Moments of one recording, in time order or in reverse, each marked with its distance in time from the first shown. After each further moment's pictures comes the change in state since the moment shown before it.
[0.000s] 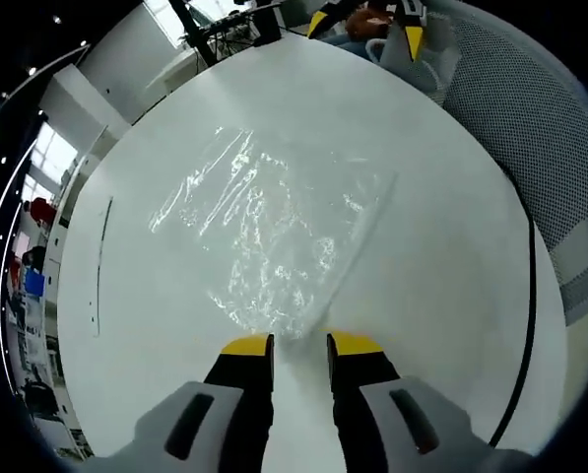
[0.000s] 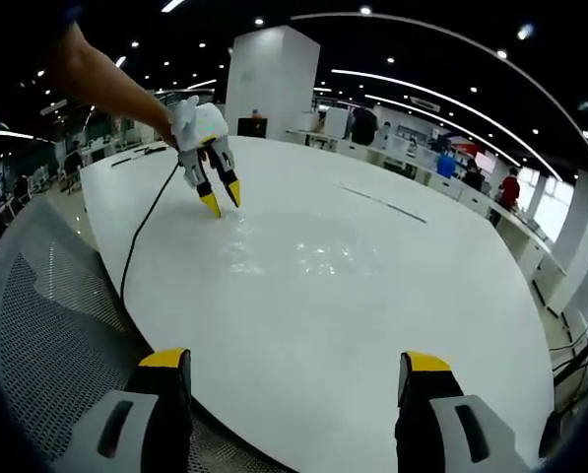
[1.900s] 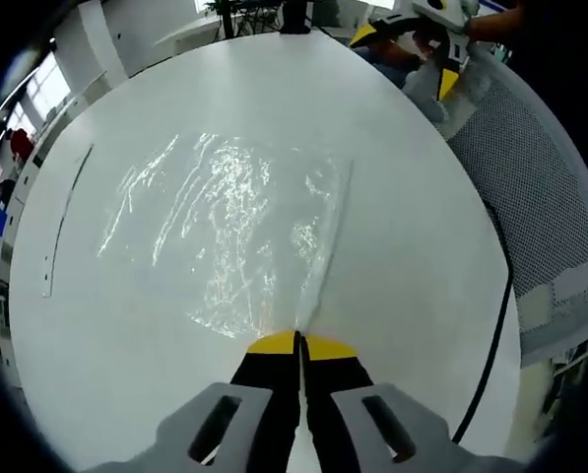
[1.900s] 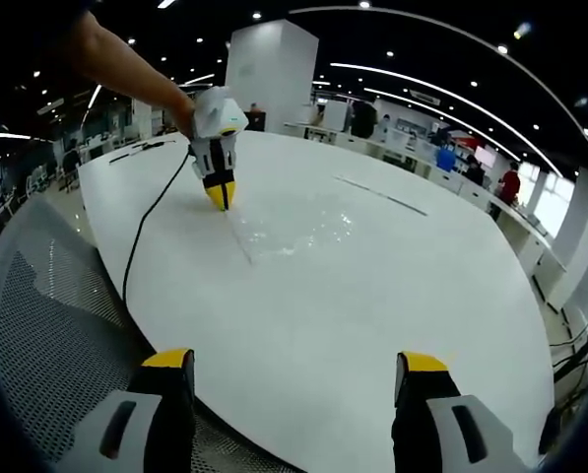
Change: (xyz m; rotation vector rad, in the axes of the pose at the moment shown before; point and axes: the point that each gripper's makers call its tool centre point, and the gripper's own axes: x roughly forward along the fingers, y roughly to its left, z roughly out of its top) left arm 0.009 -0.006 0.001 -0.240 0.027 -0.182; right arm 0.000 0.001 -0.002 0.008 0.028 0.001
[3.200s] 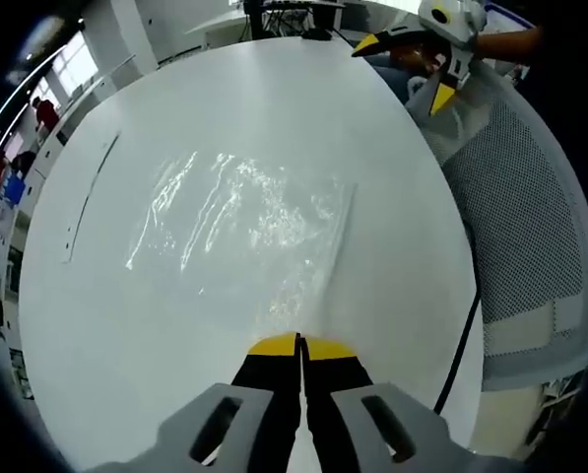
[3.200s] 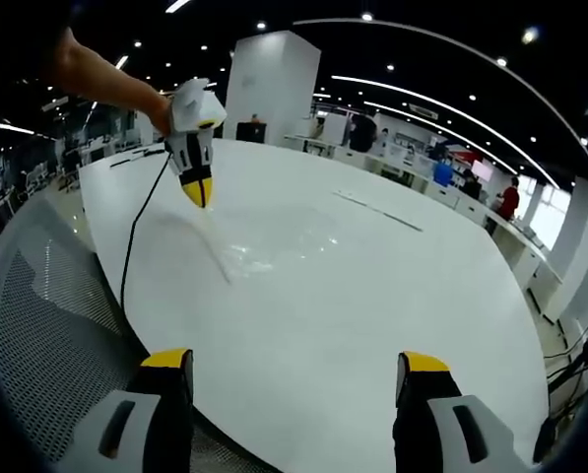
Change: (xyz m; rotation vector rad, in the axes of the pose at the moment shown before) left arm -0.042 -0.033 0.002 -0.092 0.012 0.075; right arm -0.004 -0.002 0.013 -0.049 -0.067 -0.024
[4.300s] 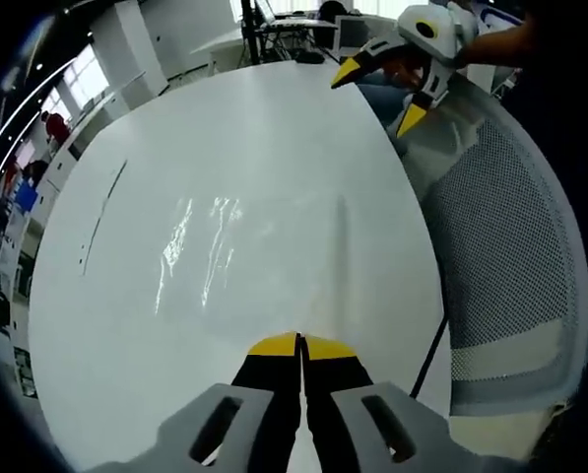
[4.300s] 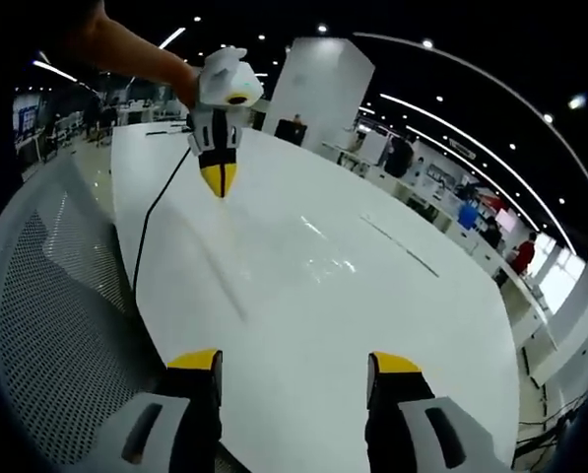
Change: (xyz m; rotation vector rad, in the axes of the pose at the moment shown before) left arm -0.026 -0.038 0.023 0.005 -0.086 0.052; right arm 0.003 0.019 0.029 -0.230 -0.008 0.055
